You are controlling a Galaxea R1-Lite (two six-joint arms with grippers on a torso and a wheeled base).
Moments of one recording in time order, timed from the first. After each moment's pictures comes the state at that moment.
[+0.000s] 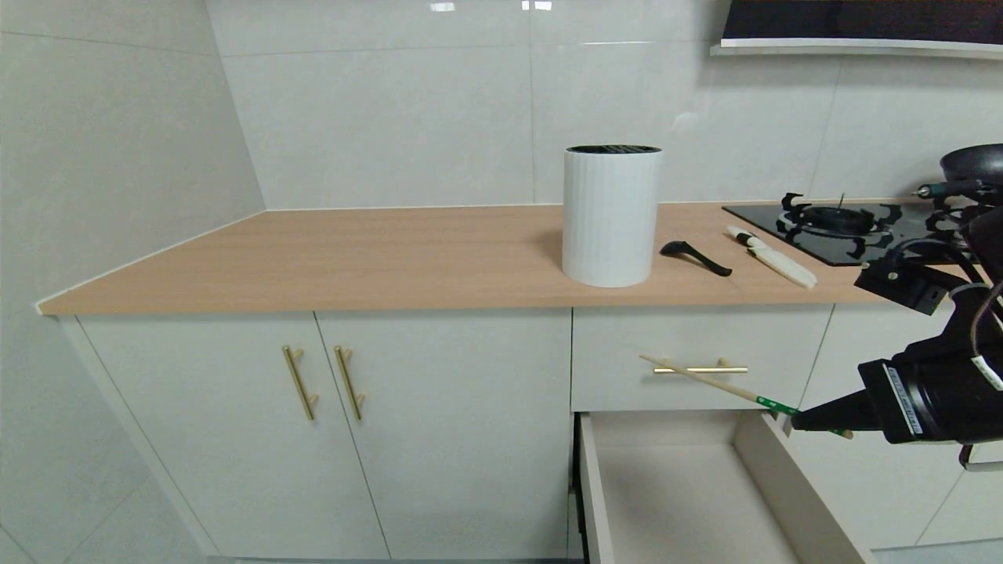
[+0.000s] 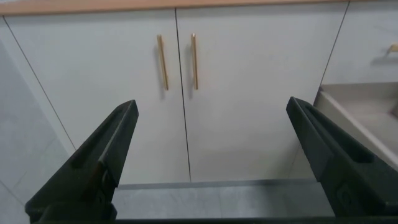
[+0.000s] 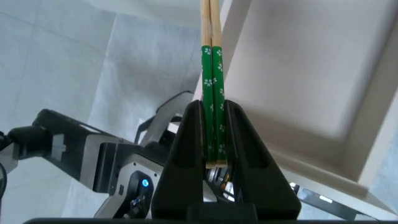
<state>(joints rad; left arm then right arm) 0.00 0.00 0.00 0.01 -0.03 0.01 0.33 1.40 -1.05 0.50 0.28 0.26</state>
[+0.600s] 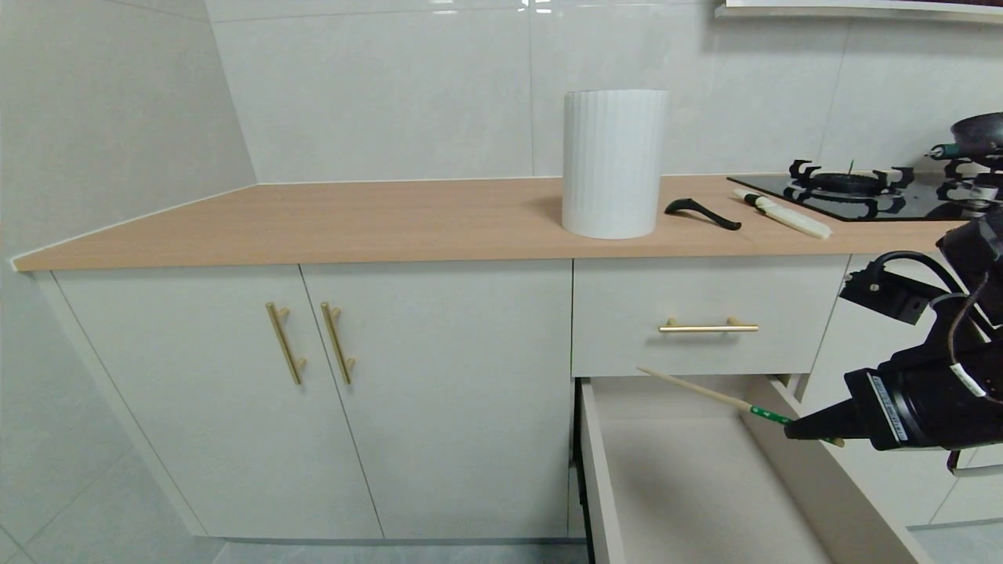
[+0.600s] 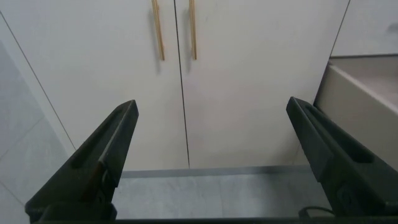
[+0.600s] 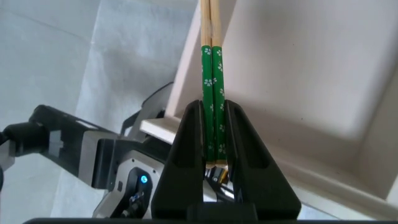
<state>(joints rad) 0.00 0.00 0.00 0.01 -0.03 0.01 0.34 1.42 -1.04 0.50 0.28 0.26</state>
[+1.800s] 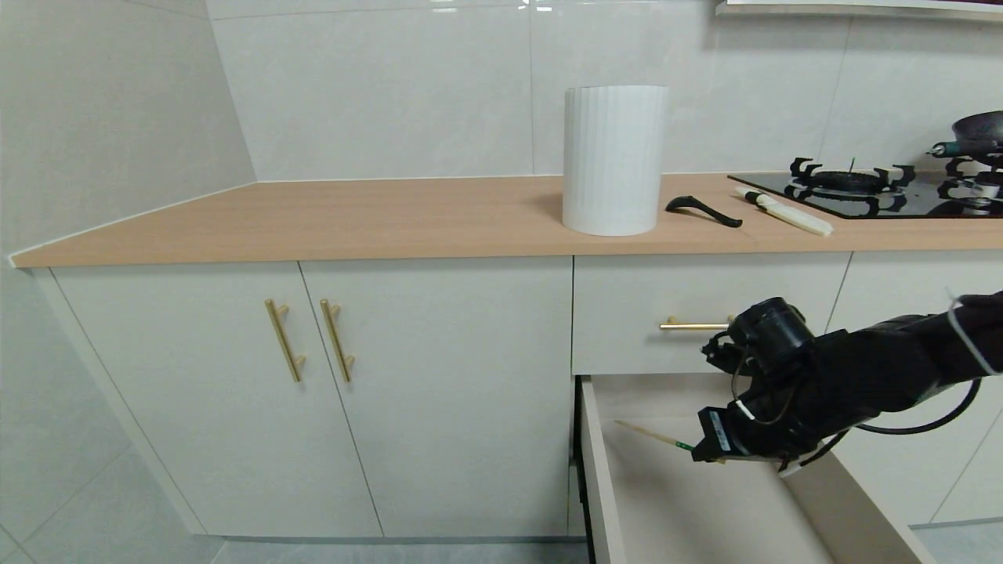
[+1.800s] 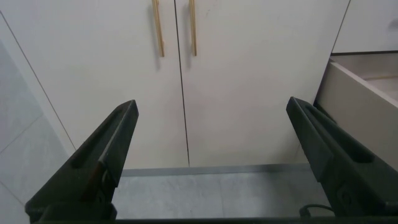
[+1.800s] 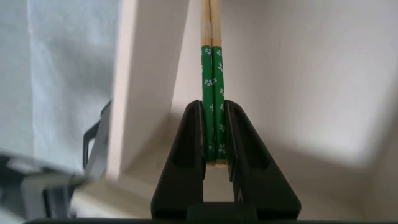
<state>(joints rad) 0.00 0.00 0.00 0.01 -0.03 0.01 0.36 1.96 -1.03 0.15 0.19 0.29</state>
